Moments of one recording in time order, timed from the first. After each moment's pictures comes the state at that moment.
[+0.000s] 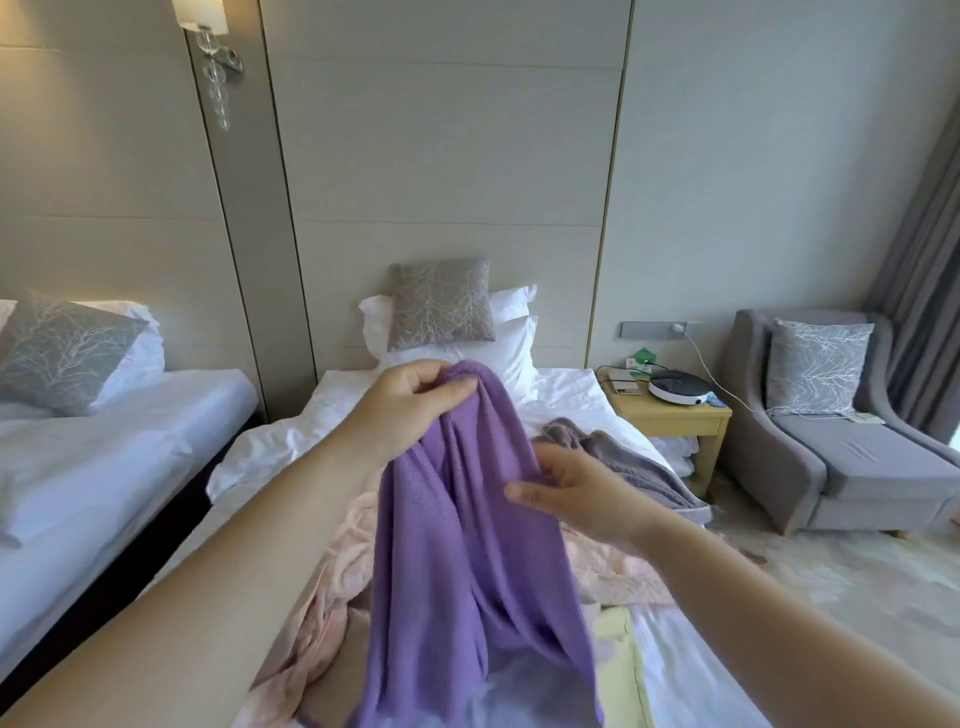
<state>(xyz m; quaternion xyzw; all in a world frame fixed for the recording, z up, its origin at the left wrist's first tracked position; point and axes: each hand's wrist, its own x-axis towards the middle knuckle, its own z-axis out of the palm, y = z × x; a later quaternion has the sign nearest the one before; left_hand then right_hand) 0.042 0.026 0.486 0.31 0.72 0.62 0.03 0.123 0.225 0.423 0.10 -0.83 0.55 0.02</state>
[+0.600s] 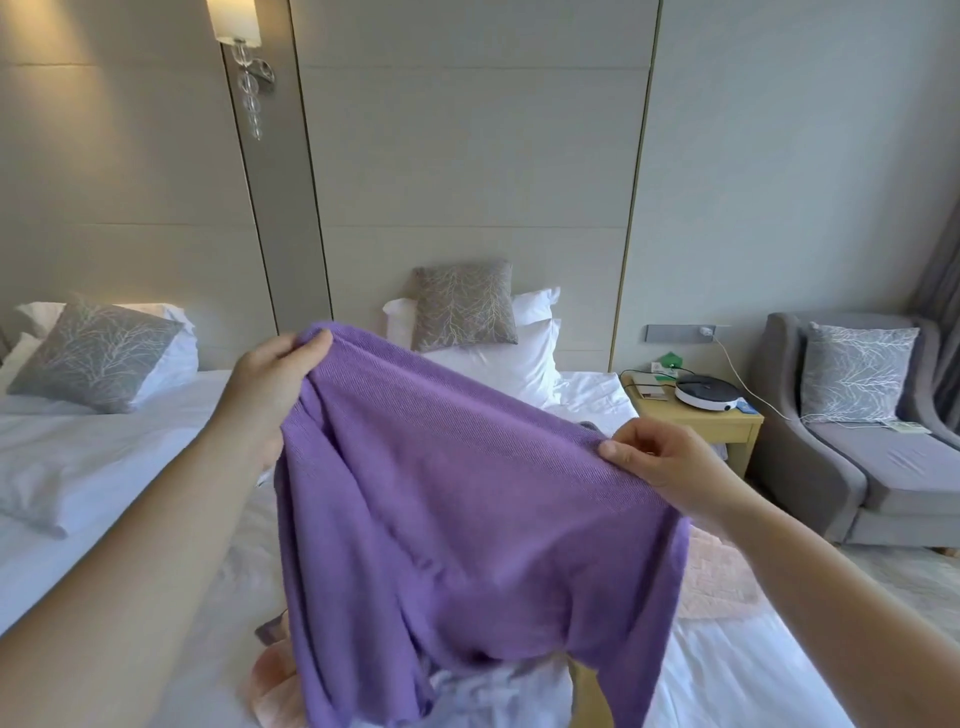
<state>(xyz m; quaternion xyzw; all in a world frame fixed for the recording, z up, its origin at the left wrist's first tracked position) 0.008 -0.068 0.503 0.10 0.65 0.75 -0.10 0.127 0.271 0.442 -0.01 -0.85 0.49 0.20</state>
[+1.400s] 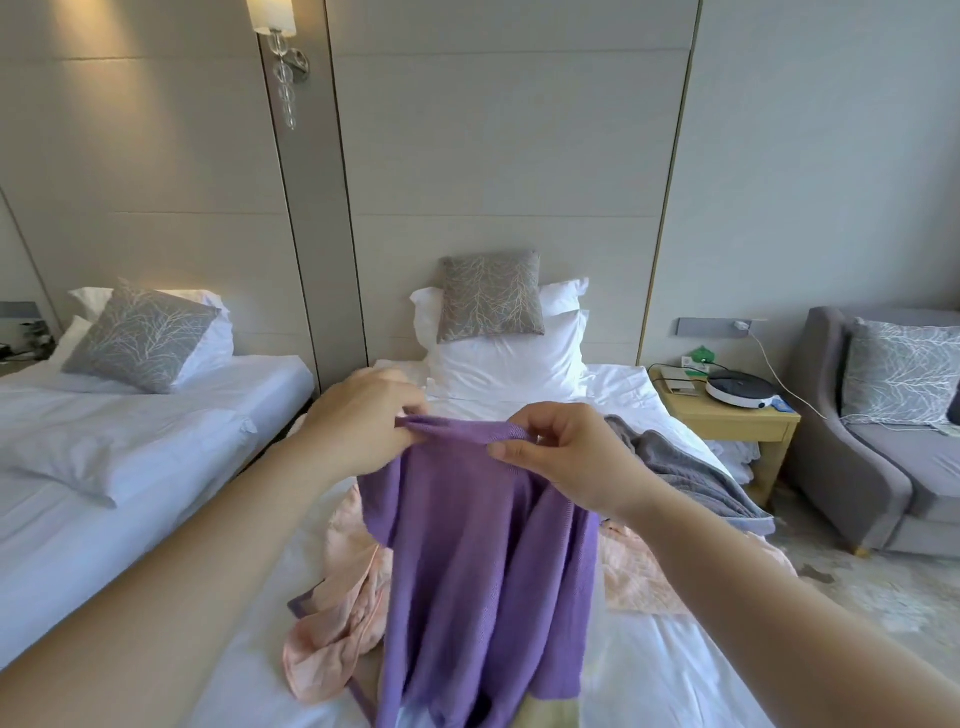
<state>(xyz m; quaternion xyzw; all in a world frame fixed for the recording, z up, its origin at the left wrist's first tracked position) 0.032 -0.054 0.486 0.29 0.94 0.12 -0.15 0.114 0.162 0.463 0.17 -0.84 0.50 0.14</state>
